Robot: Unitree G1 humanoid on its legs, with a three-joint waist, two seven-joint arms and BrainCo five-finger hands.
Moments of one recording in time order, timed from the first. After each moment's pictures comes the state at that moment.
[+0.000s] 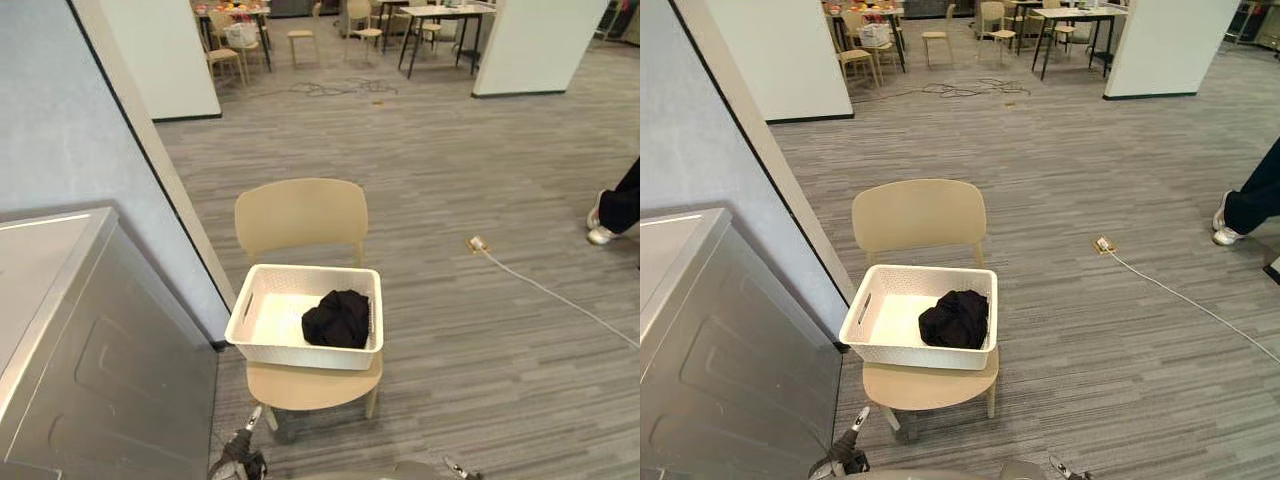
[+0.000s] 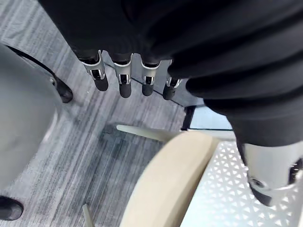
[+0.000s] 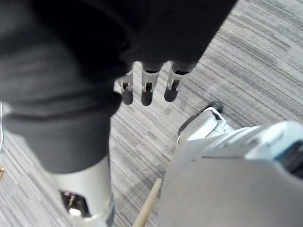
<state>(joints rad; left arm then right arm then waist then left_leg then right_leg) 0.09 0.00 0.37 1.07 -0.15 -0.01 0.09 0.13 -0.04 -0.51 1.08 0.27 0.02 -0.04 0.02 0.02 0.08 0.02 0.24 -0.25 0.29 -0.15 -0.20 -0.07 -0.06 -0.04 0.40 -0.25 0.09</state>
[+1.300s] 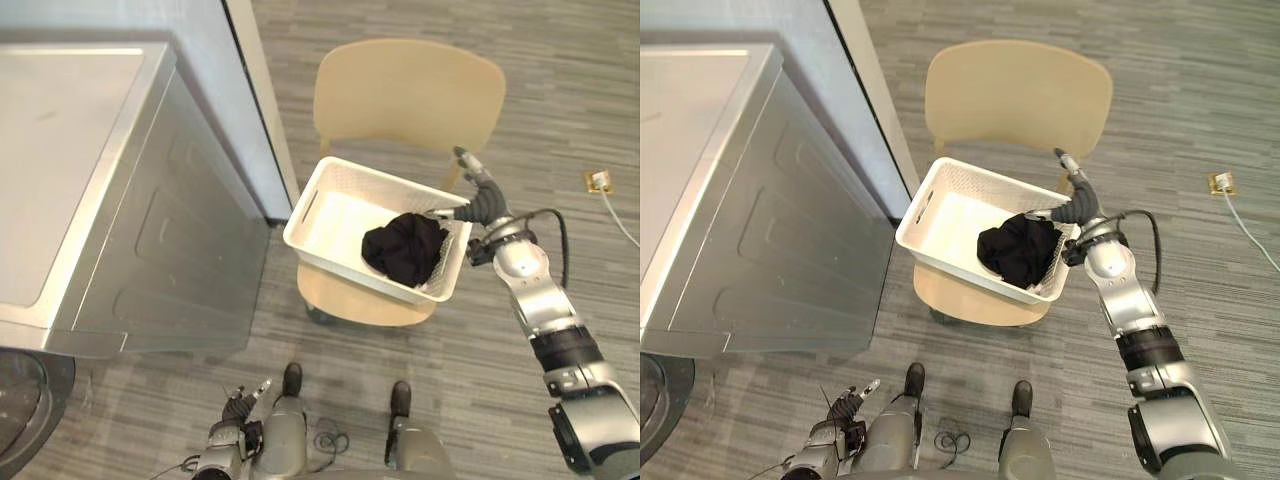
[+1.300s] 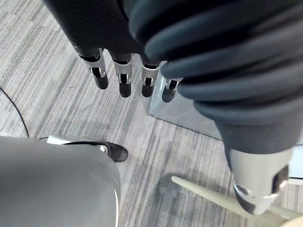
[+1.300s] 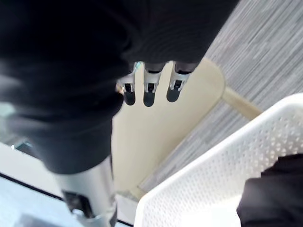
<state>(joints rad) -0.05 0.11 0.11 1.01 -0.03 -0.01 0.13 -0.63 -0.60 0.27 0.40 -0.04 -0.07 -0.03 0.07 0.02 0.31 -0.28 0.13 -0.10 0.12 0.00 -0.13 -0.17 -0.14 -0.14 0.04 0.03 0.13</state>
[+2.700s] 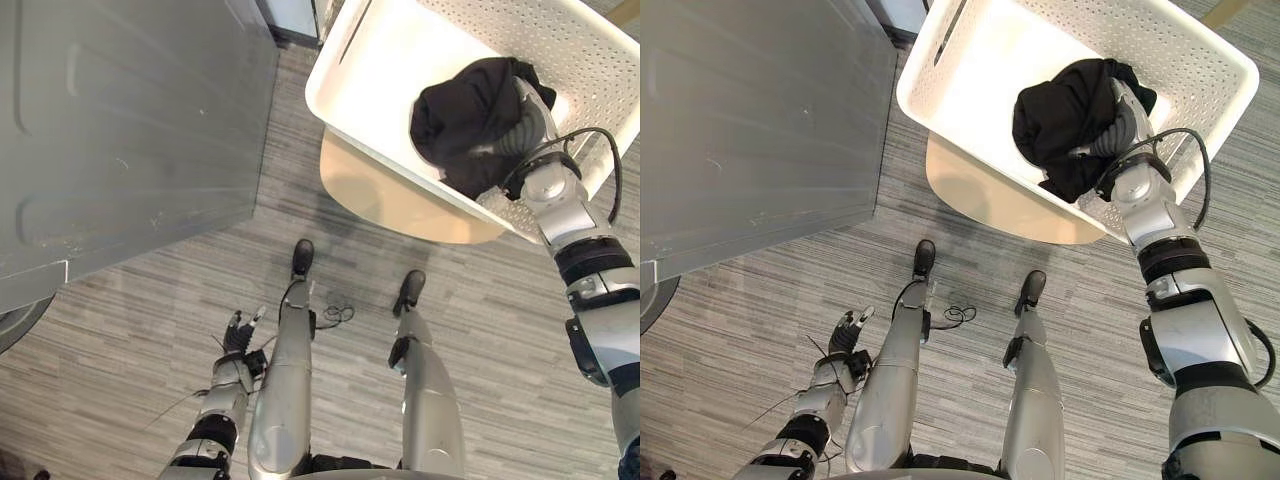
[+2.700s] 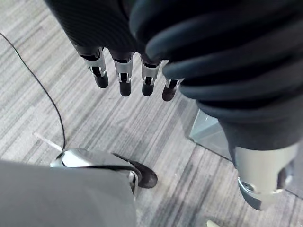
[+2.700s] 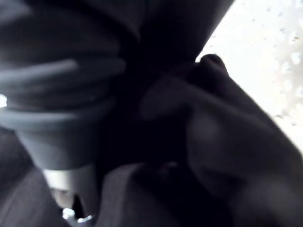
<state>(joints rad) -0.22 0.06 0.03 0.80 -0.28 -0.09 0.22 -1.01 -0.63 0.33 0.80 -0.14 -0.03 -0.22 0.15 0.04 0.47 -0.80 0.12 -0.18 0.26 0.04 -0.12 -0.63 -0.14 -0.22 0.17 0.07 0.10</state>
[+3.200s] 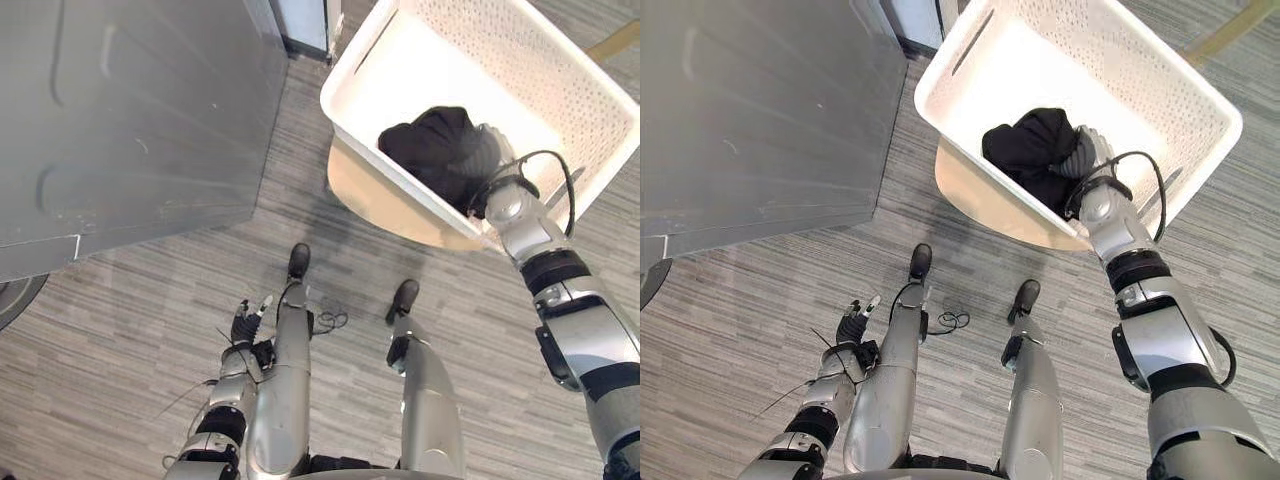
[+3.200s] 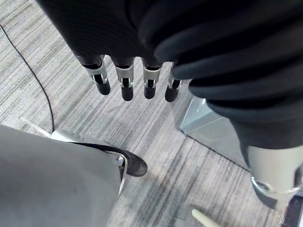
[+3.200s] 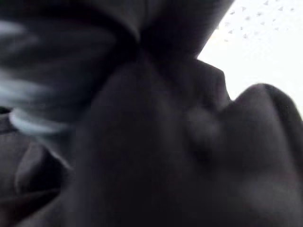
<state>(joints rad) -0.22 0.06 0.03 0.80 -0.30 -0.08 0.24 -0.90 -0.53 0.30 0.88 -0.26 0.03 -0.17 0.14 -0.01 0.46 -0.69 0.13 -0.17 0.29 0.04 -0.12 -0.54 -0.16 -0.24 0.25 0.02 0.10</state>
